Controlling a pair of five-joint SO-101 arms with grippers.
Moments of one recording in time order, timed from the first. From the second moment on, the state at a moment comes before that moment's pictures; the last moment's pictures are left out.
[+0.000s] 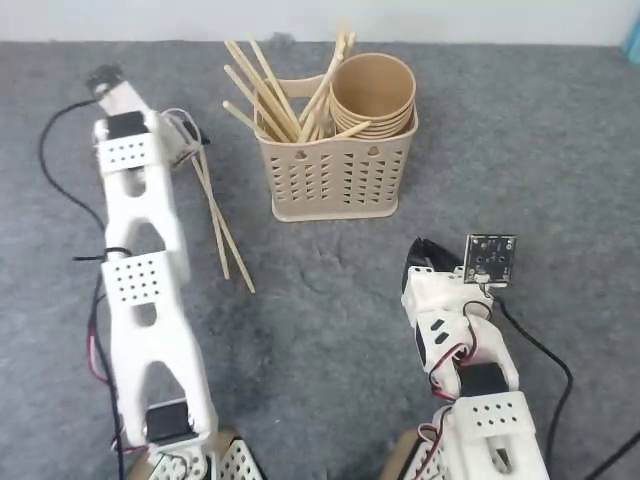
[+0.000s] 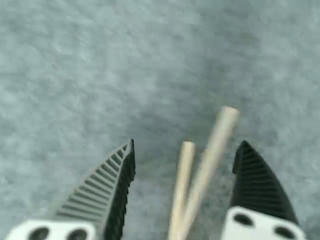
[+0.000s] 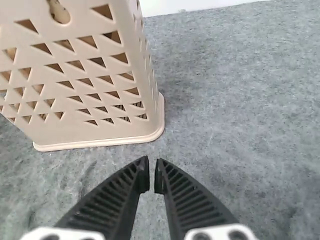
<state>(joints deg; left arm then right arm) -18.4 68.4 -68.4 81.6 29.8 -12.0 -73.2 95.4 13.6 -10.8</state>
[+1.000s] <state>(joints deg) -14.7 79.9 -94.4 96.2 29.9 -12.0 -73.3 95.4 13.6 -10.8</state>
